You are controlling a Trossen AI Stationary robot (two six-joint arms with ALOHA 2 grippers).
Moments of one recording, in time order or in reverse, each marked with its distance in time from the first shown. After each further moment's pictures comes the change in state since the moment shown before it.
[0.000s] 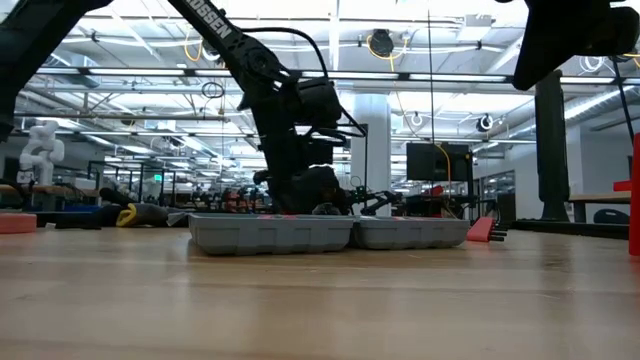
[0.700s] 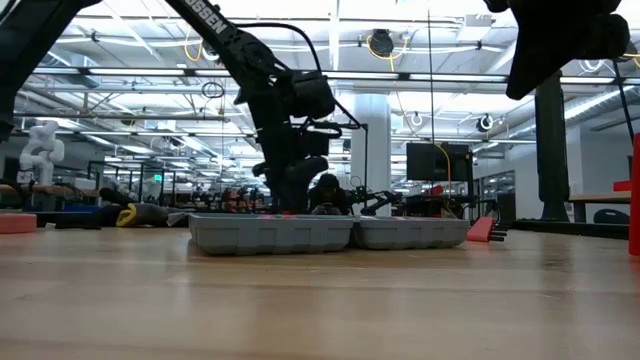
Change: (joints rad) left arm 0.039 -0.056 -0.004 -0.008 0.021 0.071; right arm -0.041 0.000 0.000 -0.047 0.000 -0.005
